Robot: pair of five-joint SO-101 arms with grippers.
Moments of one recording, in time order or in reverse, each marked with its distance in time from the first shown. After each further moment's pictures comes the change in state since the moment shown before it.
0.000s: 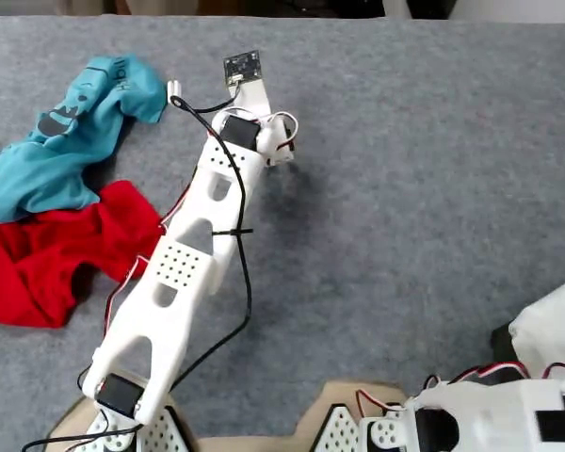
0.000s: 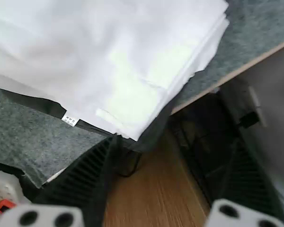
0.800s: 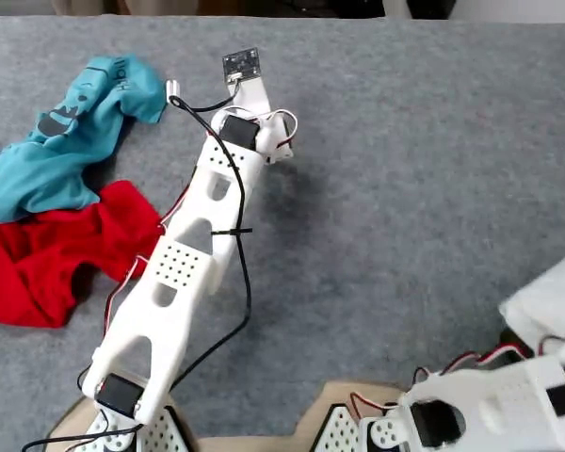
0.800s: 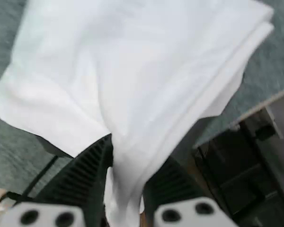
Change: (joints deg) left arm -0.2 0.0 0.0 -2.5 0.0; right arm -10.2 7.2 -6.1 0.1 -13.6
